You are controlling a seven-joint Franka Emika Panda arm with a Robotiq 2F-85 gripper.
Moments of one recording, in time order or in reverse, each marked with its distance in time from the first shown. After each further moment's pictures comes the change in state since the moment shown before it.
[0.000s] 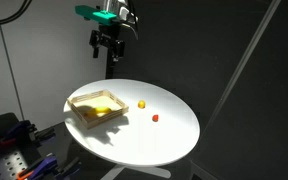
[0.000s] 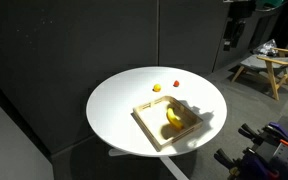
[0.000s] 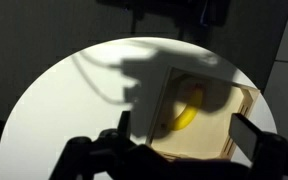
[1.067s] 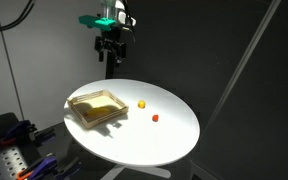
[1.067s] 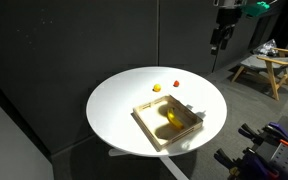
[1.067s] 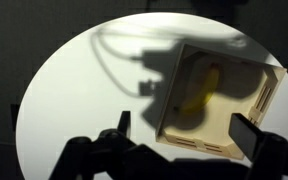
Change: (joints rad) arm -0.004 0.065 0.071 -0.002 -0.056 0.150 0.118
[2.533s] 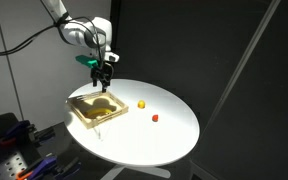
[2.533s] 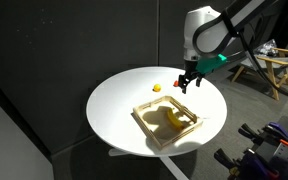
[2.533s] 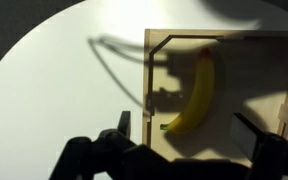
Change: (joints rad) arm 0.081 0.400 0.121 0.000 -0.075 0.339 0.478
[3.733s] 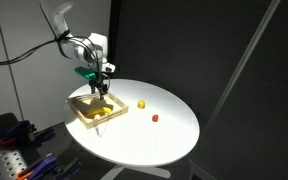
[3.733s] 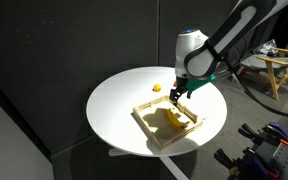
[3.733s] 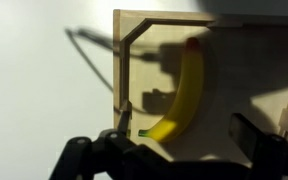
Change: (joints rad) arm 0.076 0.178 -0.027 0.038 0.000 0.174 0.032
